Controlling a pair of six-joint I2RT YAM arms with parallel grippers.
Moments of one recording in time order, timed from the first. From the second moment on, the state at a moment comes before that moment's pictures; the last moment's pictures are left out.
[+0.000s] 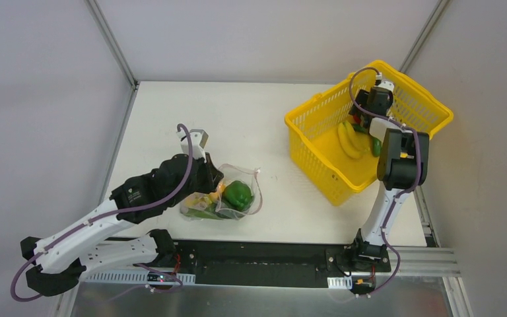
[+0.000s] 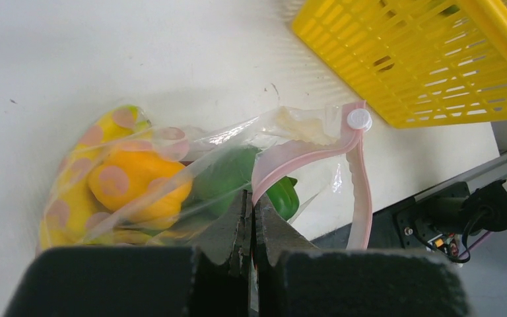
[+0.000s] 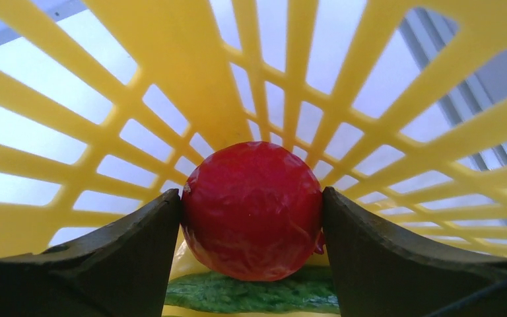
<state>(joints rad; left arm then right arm) -1.01 0.78 1.00 -0.74 -0.42 -0.67 -0.11 2.05 1.36 0.14 0.18 0.20</state>
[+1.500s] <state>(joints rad) -1.00 0.71 0.97 -0.74 -0.39 -0.74 -0.13 1.03 1.05 -0.18 -0.59 0.64</state>
